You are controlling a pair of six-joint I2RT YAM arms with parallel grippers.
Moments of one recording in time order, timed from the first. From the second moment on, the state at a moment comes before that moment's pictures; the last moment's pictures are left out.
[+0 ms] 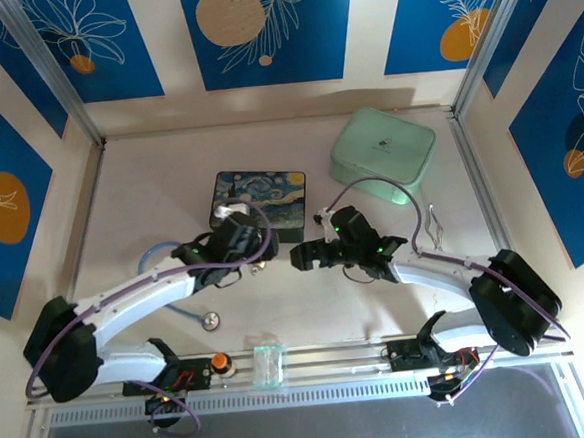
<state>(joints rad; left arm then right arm) -0.77 1.24 0.81 -0.41 -0.26 -0.70 0.73 1.33 0.61 0.00 -0.24 0.54</state>
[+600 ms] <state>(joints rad) -0.41 1.21 0.77 -0.35 -0.04 -0.60 0.90 1.75 0.95 -0.03 -0.14 0.64</state>
